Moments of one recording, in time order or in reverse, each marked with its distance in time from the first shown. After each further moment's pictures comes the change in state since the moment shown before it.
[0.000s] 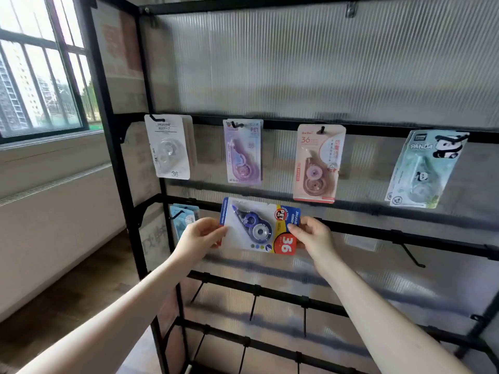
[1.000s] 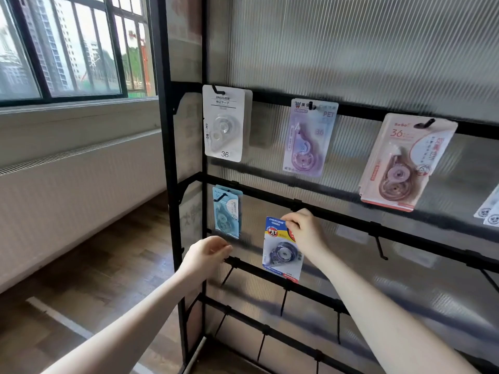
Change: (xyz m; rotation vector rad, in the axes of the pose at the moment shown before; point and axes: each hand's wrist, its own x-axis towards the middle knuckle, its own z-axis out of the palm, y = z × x) left_hand -0.018 -0.082 -0.068 0.333 0.061 -0.140; right_hand 0.046 0.037 0.111 -0.781 -0.195 -0.254
